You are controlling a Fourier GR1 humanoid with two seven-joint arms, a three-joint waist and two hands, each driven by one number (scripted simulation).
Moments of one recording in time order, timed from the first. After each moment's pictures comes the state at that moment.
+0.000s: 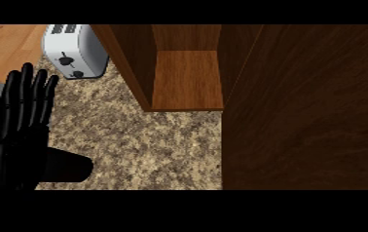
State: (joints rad) left arm 0.03 0.06 -0.01 -2.10 0.00 0.02 -0.01; right arm -0.02 -0.06 0.00 -2.10 0.02 -0.01 0.00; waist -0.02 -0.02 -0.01
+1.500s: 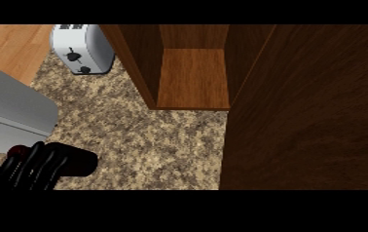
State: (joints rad) left arm 0.48 0.18 -0.08 -2.37 0.52 -0.31 0.12; right arm 0.09 -0.12 0.14 -2.41 -0.18 0.09 0.35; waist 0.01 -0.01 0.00
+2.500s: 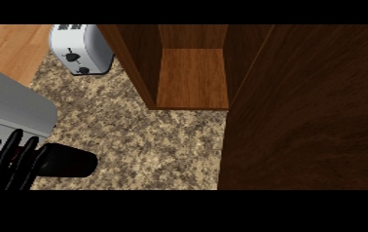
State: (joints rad) left arm 0.47 0.19 -0.01 -2.37 0.51 -0.15 0.18; right arm 0.00 -0.13 0.13 -2.43 -0.16 0.05 0.46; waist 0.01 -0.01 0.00
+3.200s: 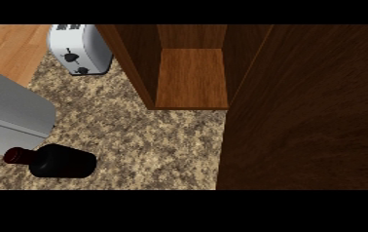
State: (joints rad) left arm 0.42 0.21 0.31 -2.28 0.63 -0.22 0.13; right arm -0.07 -0.13 0.12 -2.45 -0.15 0.02 0.54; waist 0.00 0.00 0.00
